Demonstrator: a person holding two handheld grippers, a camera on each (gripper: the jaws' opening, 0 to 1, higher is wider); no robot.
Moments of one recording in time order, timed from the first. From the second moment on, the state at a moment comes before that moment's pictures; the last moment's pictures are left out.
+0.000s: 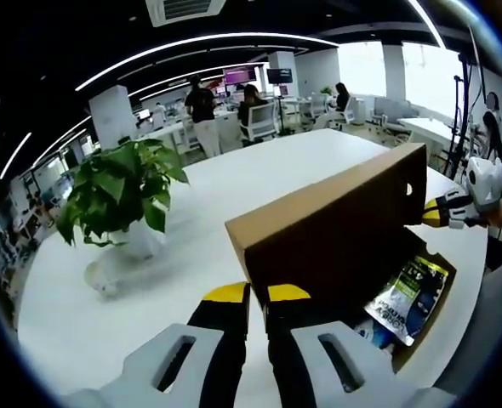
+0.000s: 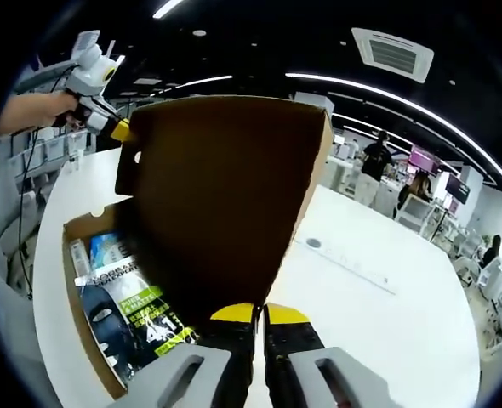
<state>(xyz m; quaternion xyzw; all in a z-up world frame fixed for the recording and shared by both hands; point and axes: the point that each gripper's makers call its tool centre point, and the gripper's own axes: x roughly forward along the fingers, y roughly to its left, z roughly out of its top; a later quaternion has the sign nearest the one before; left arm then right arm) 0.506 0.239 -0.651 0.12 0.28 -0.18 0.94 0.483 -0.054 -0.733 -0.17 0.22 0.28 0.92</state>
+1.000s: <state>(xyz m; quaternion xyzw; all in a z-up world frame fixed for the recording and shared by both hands) 0.484 0.243 -0.704 0.09 0.32 -0.17 0.93 0.485 -0.054 -0.731 -0.19 0.22 0.28 0.92</state>
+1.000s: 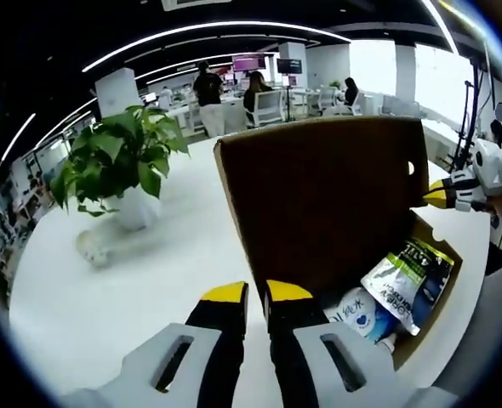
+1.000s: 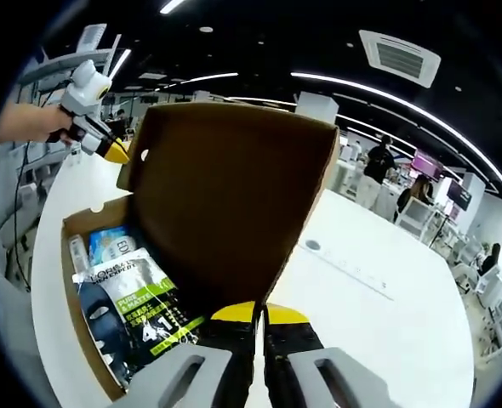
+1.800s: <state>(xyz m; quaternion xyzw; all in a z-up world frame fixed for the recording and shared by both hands) 0.481 0.239 -0.727 0.08 0.34 -0.16 0.92 0.493 -0.054 -0.728 -0.17 0.22 0.28 0.92</state>
